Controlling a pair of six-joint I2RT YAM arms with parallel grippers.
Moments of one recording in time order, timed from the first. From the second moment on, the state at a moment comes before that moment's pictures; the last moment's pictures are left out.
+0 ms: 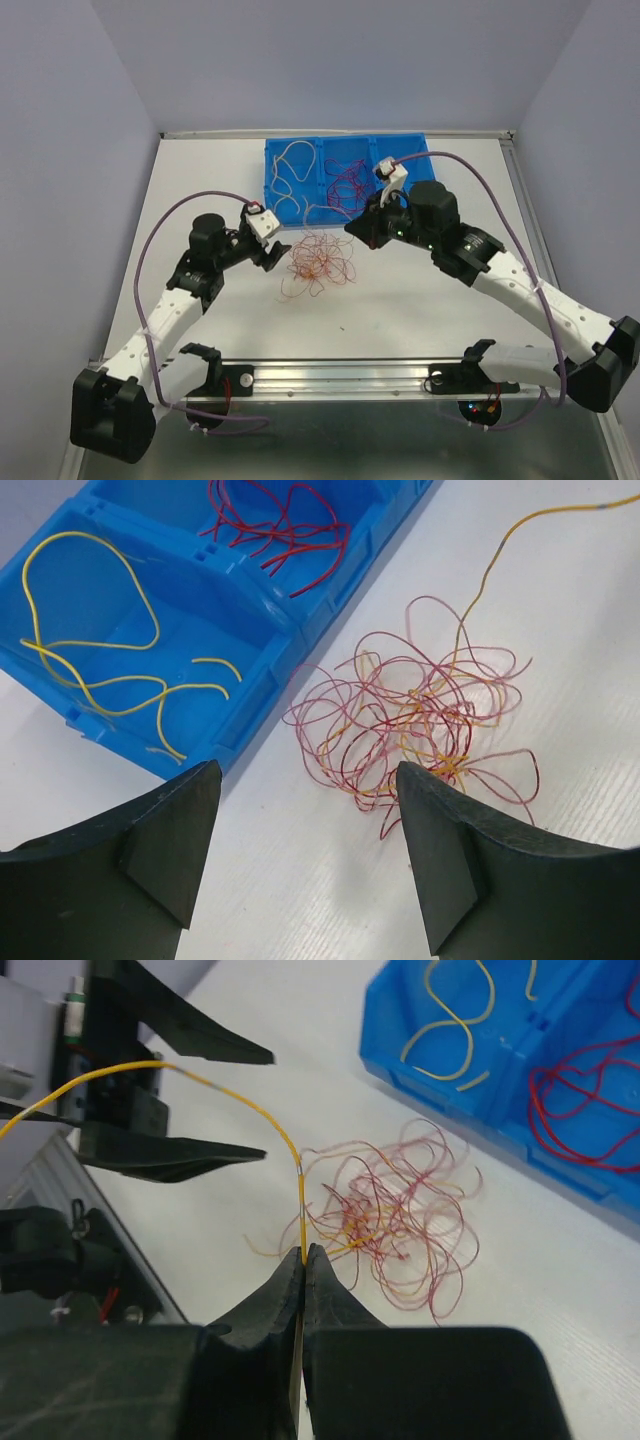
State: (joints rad) left arm -0.29 0.95 0.55 0.08 0.56 0.40; right arm 0.74 1.19 1.06 -0.24 -0.17 0.32
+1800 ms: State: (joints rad) left arm -0.63 1.26 0.68 0.47 0.68 0.13; right arm 0.75 1.47 2.26 -0.23 -0.16 0.43
